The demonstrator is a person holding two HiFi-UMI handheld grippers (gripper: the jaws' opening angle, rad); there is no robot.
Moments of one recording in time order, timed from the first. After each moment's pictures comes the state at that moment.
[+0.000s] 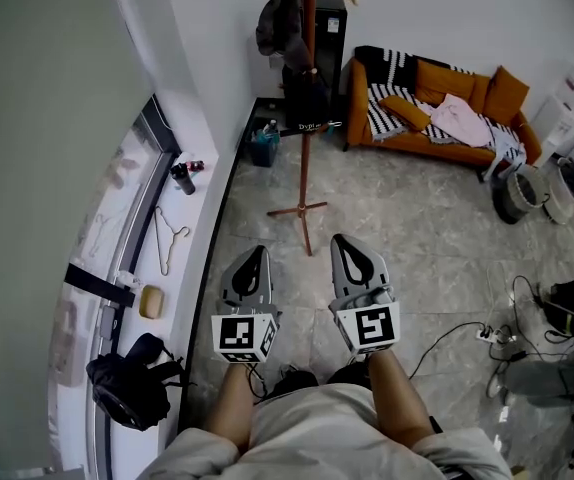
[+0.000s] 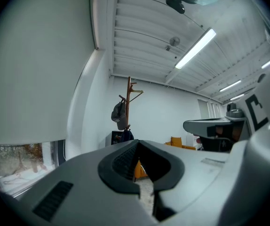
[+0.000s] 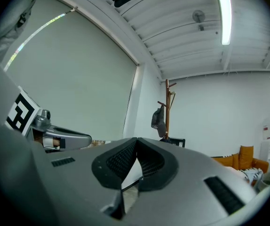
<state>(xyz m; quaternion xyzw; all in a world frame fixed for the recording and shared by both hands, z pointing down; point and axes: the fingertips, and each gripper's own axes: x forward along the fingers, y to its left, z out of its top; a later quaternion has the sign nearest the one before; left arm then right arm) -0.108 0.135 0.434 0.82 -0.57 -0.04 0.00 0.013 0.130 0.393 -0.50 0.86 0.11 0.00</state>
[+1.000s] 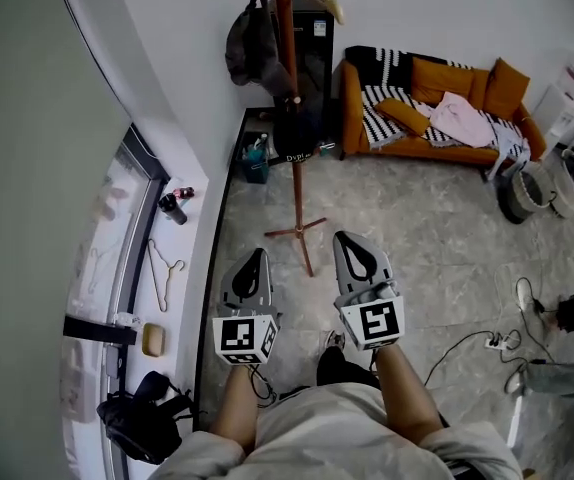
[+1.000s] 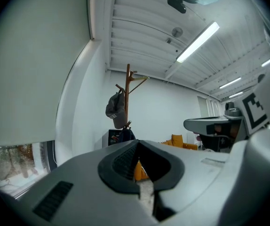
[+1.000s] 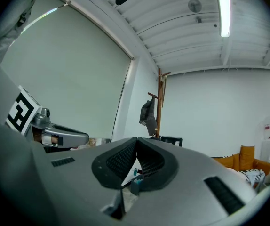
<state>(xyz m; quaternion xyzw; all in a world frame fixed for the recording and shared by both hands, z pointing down) -0.082 -0.026 0.438 0.83 -0.56 -0.02 0.00 0.050 -0.032 0.403 -0.52 0.85 0.10 -0.01</state>
